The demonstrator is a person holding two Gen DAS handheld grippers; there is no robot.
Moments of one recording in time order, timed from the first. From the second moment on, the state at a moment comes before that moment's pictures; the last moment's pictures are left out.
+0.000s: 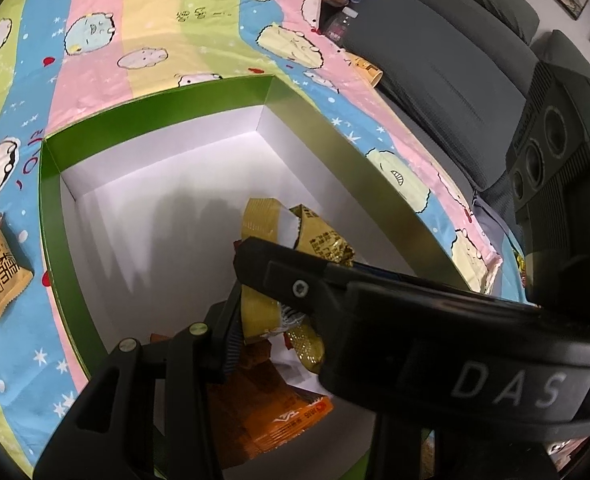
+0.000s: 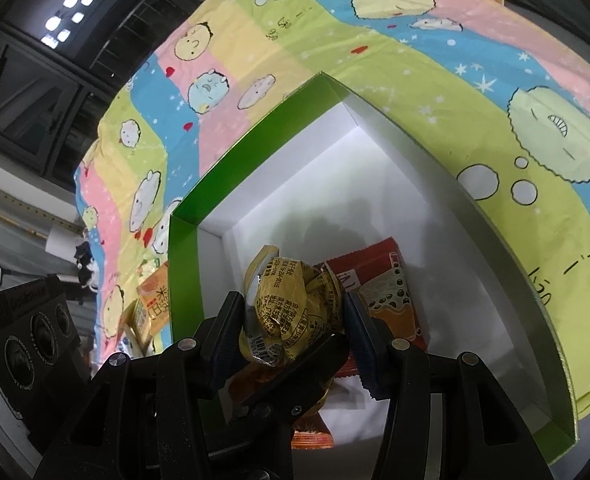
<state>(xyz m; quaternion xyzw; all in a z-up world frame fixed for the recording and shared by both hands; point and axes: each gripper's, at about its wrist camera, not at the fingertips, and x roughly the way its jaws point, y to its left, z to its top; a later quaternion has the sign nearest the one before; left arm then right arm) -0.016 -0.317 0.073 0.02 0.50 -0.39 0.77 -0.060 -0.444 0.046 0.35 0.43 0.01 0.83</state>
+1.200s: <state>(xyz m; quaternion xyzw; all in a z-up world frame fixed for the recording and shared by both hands) -0.006 -0.321 0.060 0.02 0.54 -0.37 0.76 -0.054 -0.446 0.035 0.37 0.46 0.00 0.81</state>
